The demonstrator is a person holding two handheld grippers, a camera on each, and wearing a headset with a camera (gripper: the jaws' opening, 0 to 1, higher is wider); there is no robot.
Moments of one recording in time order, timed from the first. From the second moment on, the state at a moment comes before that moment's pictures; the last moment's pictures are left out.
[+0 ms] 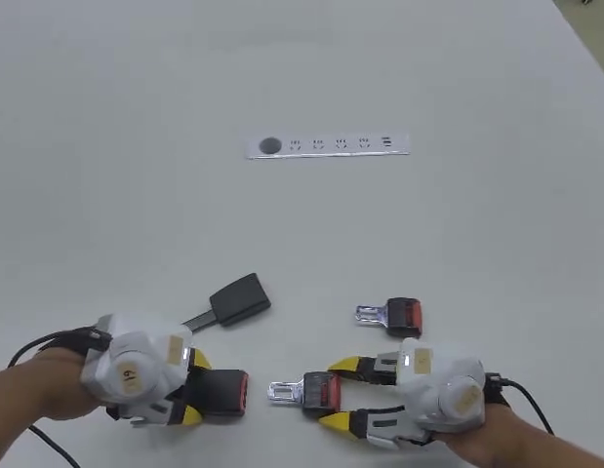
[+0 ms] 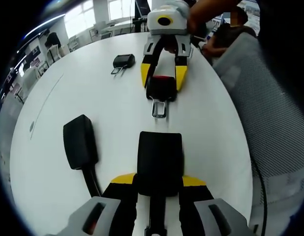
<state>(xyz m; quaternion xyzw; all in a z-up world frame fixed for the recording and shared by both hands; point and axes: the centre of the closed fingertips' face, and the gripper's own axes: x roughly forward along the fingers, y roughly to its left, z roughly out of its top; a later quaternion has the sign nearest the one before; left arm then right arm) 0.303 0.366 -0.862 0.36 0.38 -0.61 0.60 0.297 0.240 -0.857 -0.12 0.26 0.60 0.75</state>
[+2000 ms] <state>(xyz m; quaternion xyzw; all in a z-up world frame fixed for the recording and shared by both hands) 0.304 0.366 -0.863 0.37 0.40 -0.59 0.60 0.299 0.298 -0.856 -0.11 0.27 0.55 0.78</state>
